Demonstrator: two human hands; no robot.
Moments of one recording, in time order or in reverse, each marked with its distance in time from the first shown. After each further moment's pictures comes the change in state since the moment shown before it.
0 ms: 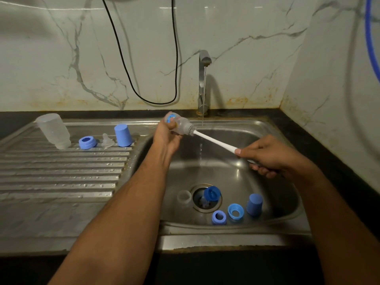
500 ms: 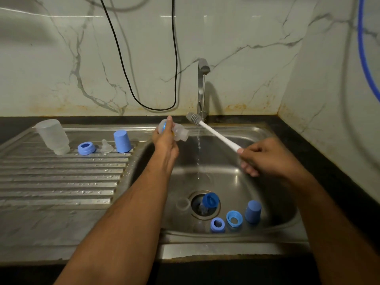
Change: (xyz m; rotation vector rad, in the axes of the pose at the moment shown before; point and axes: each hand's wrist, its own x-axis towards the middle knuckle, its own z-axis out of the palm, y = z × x) left_hand 0.009 -0.009 0.005 0.118 0.258 0.174; right_hand 0.000 -0.001 0.005 0.057 0.158 -0.121
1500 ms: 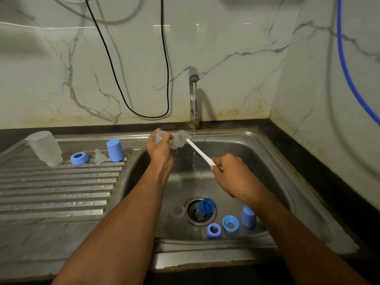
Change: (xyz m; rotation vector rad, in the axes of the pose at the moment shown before) left_hand -0.021 -0.005 0.002 0.155 -0.009 0.135; right_hand -0.008 -0.008 0.059 -0.463 0.051 -0.180
